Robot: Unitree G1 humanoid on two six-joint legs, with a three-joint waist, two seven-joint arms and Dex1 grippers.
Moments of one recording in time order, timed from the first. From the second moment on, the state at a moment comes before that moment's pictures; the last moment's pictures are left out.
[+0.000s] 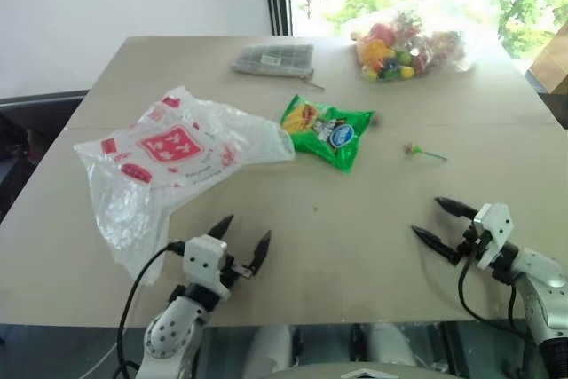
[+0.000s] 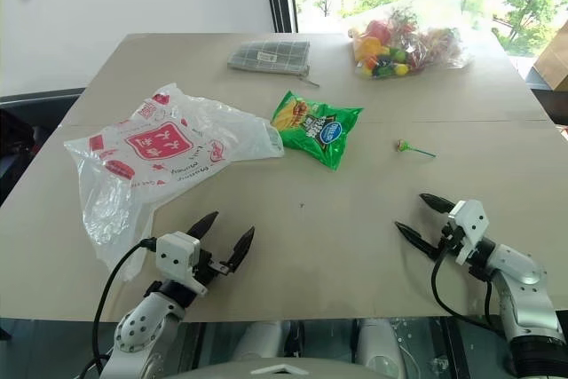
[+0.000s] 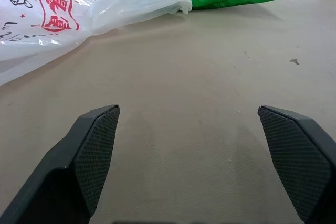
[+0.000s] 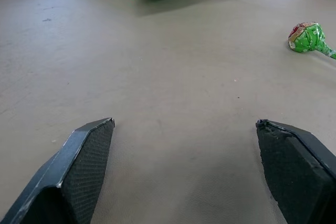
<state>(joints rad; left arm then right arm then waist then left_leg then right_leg) 0.42 0.28 0.01 -0.28 -0.18 -0.14 -0.41 0.06 -0.55 -0.15 0.18 0.37 -0.17 0.98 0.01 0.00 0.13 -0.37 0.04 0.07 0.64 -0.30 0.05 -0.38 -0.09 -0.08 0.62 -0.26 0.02</state>
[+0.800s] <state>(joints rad) 0.38 0.27 0.01 -0.07 -0.19 -0.43 -0.48 0.08 -0.53 -0.15 0.16 0.36 -0.17 0.95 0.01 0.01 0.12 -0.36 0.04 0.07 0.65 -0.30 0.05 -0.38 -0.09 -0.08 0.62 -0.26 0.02</state>
